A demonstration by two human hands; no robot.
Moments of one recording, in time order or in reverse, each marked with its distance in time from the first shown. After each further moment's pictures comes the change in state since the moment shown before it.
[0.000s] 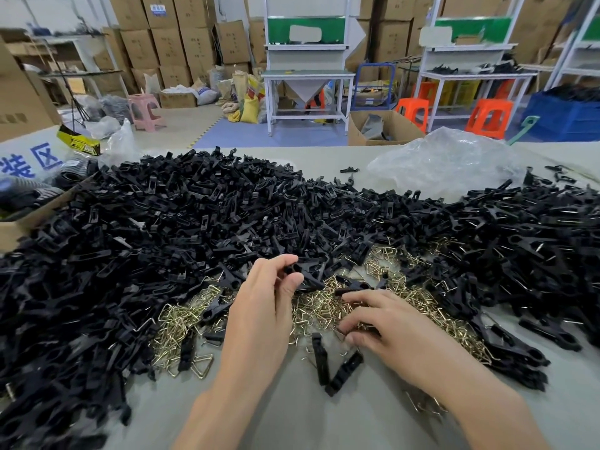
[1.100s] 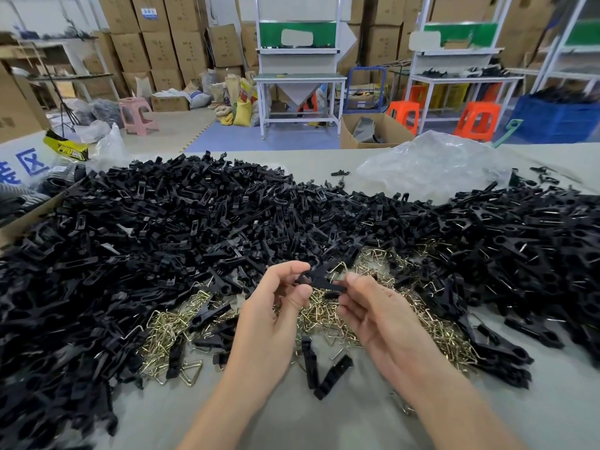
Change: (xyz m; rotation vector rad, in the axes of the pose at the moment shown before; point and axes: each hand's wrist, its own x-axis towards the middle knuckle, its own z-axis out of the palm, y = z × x) left_hand -0.007 0.025 0.004 -0.421 -0.134 -0.096; right_hand 0.010 -0.040 -0.011 1.766 0.353 0.397
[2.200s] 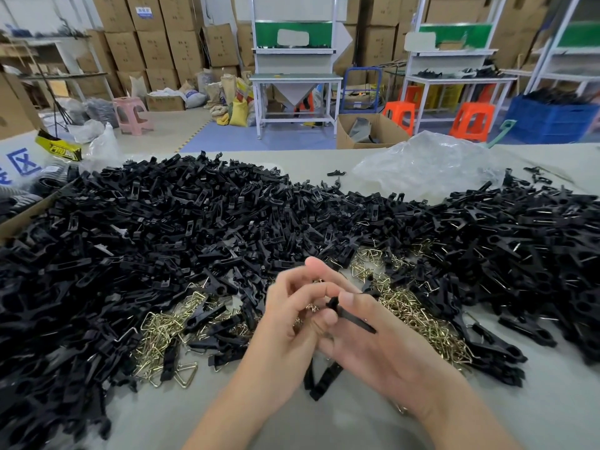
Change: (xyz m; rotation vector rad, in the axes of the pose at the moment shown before) left_hand -0.007 0.004 0.008 0.004 -0.234 0.075; right_hand -0.012 0.001 -0.003 0.122 -0.601 0.135
